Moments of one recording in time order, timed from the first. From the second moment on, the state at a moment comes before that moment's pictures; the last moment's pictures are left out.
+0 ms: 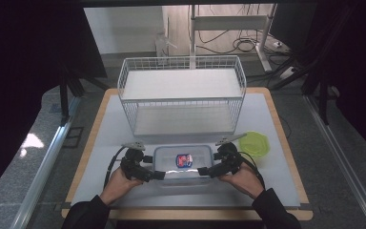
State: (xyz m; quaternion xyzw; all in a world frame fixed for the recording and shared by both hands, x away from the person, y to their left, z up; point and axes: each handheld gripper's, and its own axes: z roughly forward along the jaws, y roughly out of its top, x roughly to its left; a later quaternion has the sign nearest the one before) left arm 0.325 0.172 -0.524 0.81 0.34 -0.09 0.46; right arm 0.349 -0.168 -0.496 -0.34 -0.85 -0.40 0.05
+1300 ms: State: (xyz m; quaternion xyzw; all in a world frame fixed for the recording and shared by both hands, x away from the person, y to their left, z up) left arm 0.276 0.196 -0.513 0.76 0.38 -0.08 0.52; right arm 0.313 -0.205 -0.493 -0.41 -0.79 -0.45 0.12
